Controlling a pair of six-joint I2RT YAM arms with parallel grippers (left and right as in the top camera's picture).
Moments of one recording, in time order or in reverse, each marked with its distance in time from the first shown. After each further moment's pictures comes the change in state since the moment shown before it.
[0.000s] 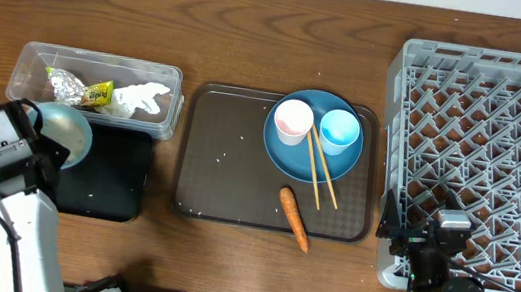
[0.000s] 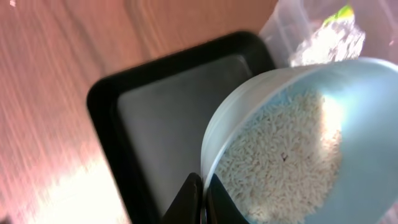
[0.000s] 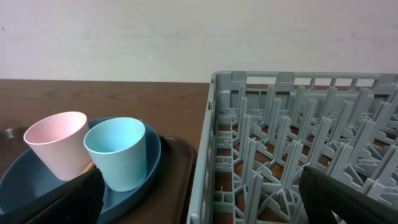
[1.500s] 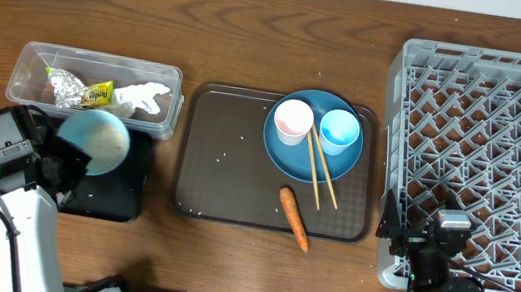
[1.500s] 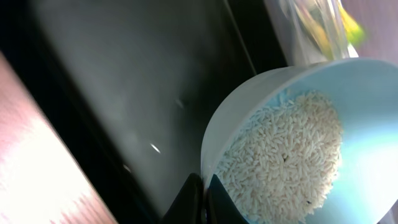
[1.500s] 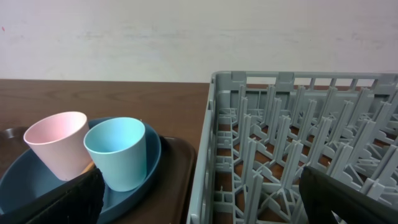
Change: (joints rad) left arm -0.004 0.013 0.000 -0.157 0.320 -0.010; right arm 0.000 0.000 0.000 0.000 0.000 0.000
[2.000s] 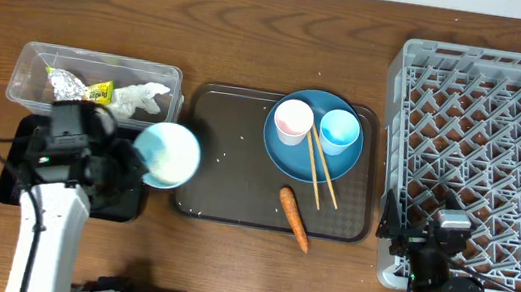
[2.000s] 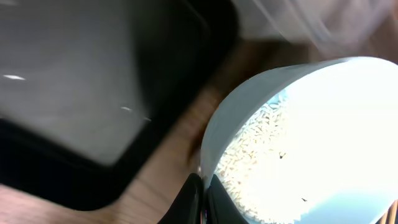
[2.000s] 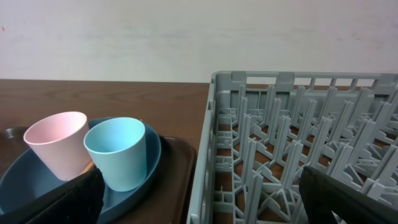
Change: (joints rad) left arm -0.339 0.000 0.000 -0.097 0.151 0.089; right arm 0.000 0.000 0.000 0.000 0.000 0.000
